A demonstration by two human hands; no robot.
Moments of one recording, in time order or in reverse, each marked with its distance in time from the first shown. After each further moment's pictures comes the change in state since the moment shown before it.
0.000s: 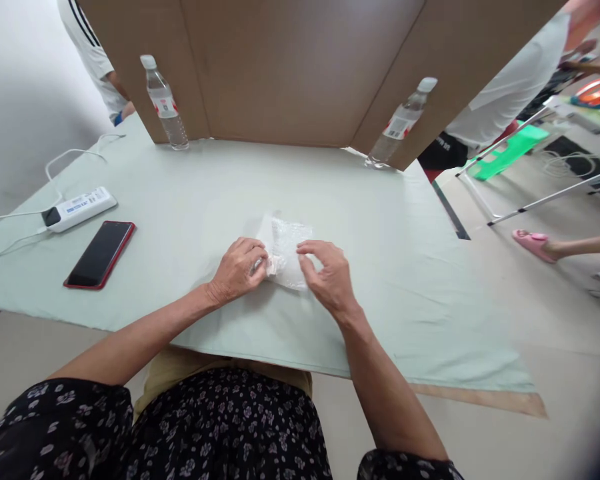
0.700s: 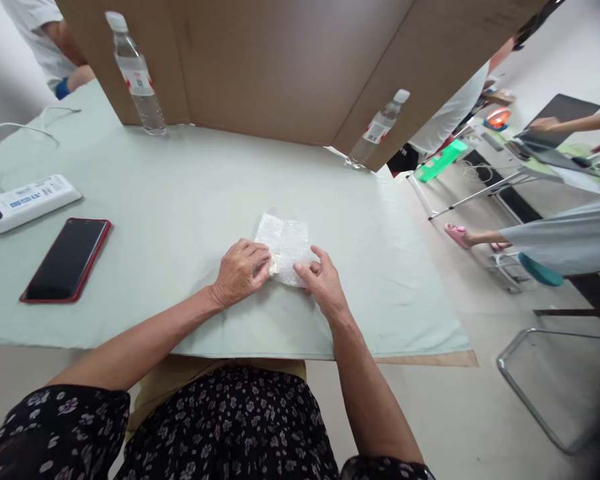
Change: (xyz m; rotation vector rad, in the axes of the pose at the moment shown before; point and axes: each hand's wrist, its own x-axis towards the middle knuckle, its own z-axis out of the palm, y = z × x) left_hand -0.006 -0.012 0.013 -0.070 0.138 0.106; right_hand -0.024 -0.008 0.014 0.370 -0.067 0.750
